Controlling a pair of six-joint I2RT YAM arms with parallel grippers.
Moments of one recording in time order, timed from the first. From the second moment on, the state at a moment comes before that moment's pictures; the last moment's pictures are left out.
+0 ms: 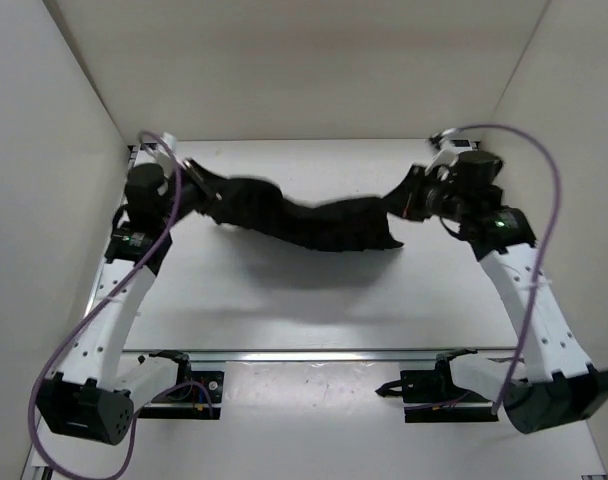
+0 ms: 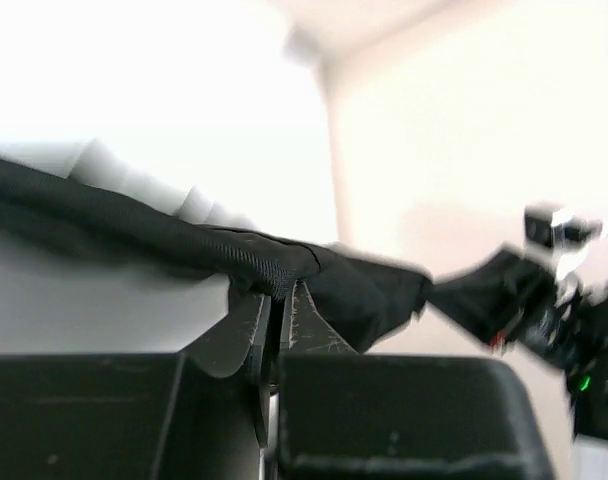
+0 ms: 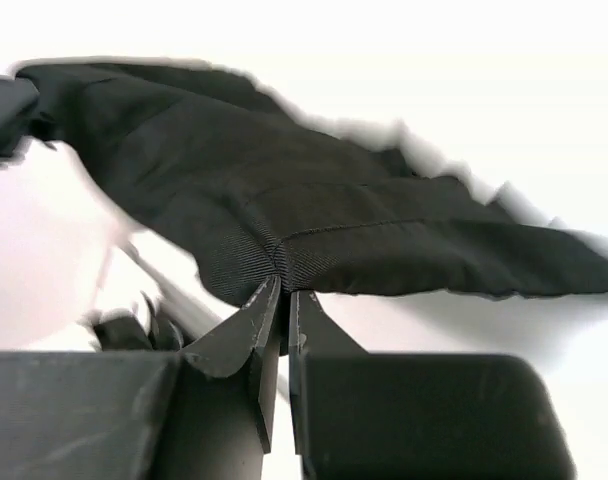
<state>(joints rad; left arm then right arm) -0.18 1.07 1.05 -0.28 0.44 -0.93 0.20 1.14 1.25 -0.67 -0.53 0.45</state>
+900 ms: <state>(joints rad) -0.18 1.53 1.58 -0.22 0.49 -1.00 0.11 1.53 1.89 -0.61 -0.56 0.47</state>
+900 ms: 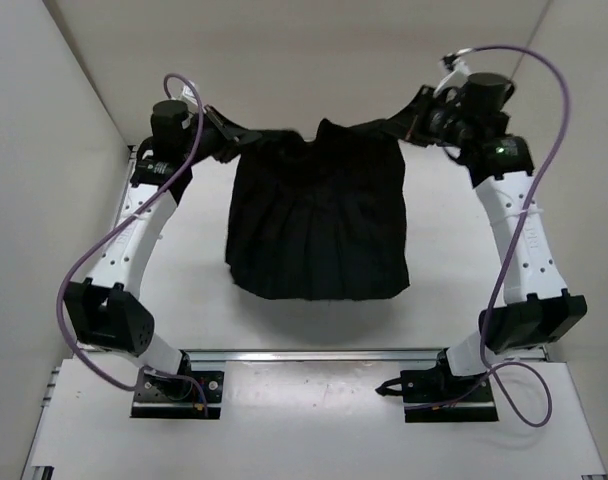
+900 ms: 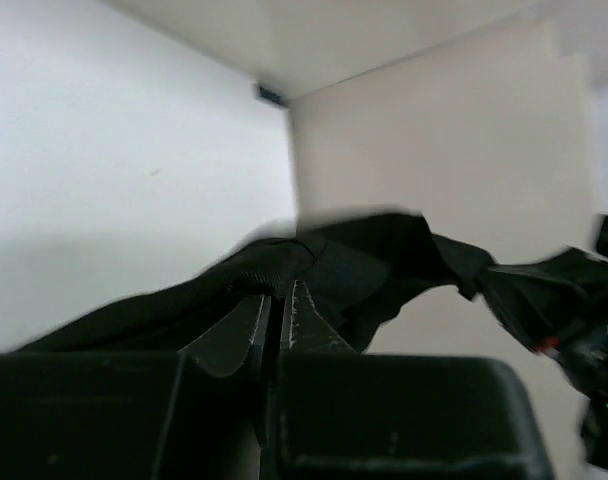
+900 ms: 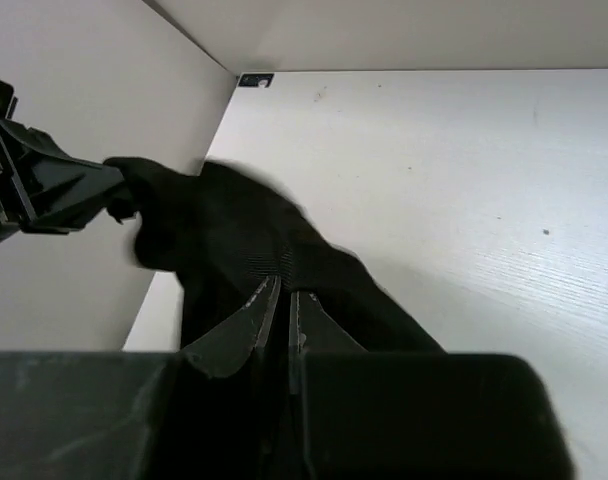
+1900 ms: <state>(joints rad) -0.23 1.41 1.61 -0.25 0.47 -0.84 0.31 1.44 1.83 -0.59 -0.45 0.38</state>
